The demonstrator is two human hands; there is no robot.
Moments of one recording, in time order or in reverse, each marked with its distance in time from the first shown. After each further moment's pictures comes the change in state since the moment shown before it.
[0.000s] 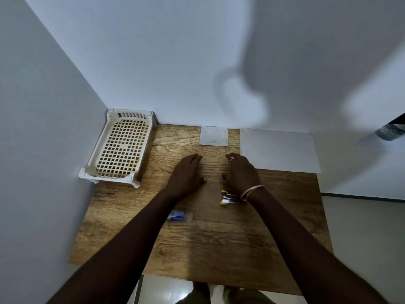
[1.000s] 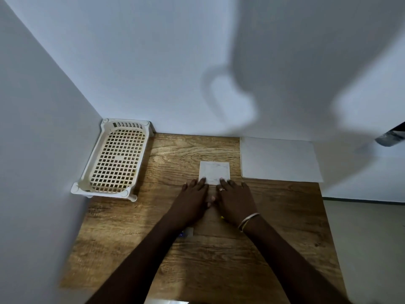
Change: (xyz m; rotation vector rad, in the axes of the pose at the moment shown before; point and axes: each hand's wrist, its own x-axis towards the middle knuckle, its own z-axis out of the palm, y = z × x) left_hand -0.013 0.011 0.022 0.141 -0.300 0.044; right_hand -0.024 -0.018 0.032 -0.296 -0.151 -0.110
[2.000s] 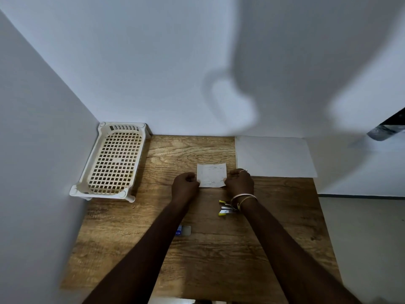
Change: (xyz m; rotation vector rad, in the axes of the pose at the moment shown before) left_hand 0.019 0.010 -0.018 -1.026 0.362 -0.592; right_hand 0.027 0.017 -0.021 1.006 0.193 0.748
